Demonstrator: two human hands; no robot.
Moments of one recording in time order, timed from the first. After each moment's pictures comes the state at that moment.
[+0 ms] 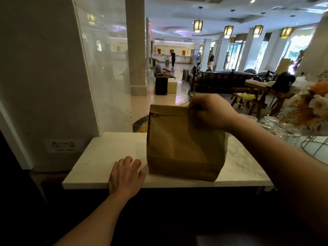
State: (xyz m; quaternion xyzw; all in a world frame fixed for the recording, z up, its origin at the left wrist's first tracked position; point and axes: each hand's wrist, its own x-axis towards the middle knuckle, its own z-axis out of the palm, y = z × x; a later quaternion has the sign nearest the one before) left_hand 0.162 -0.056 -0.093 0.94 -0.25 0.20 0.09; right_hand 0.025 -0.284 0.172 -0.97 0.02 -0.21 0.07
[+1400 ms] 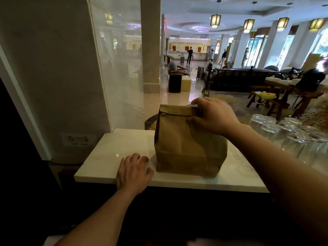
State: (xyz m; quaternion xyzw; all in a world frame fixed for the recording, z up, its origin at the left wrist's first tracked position) left_hand 0.159 -0.056 -0.089 0.95 -0.22 0.19 0.11; right_hand 0.072 -0.309 0.127 -0.96 -0.01 -0.27 0.00
